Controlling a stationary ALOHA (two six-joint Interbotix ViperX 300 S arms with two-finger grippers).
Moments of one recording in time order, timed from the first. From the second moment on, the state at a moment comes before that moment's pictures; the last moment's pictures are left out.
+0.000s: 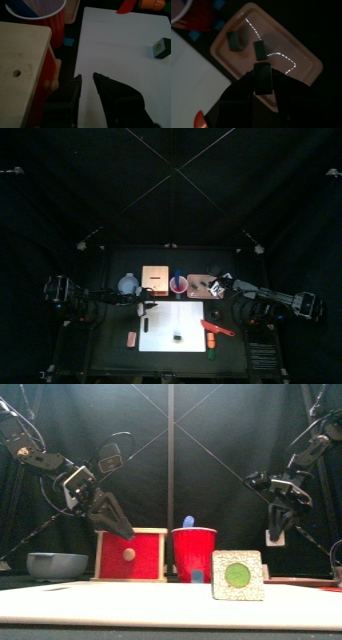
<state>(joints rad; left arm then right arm) 0.10 -0.10 0.99 -0.06 -0.35 0.01 -0.55 -0.48 1.01 -0.15 0.48 0.47</state>
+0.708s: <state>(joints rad) 0.11 -0.10 0.99 -0.06 -0.35 0.01 -0.51 -0.28 1.01 -0.13 0.38 0.47</state>
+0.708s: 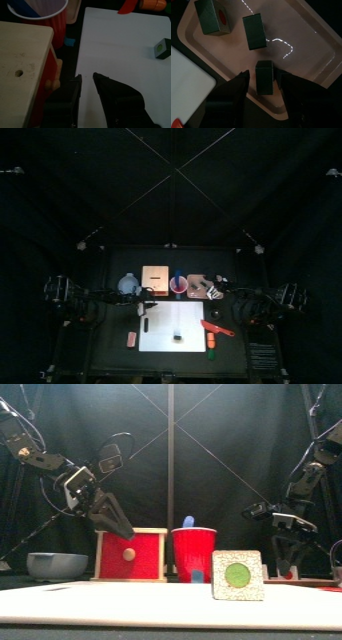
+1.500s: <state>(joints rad) 0.11 -0.10 0.99 -0.06 -0.35 0.01 0.16 -0.14 0.69 -0.10 0.43 0.48</state>
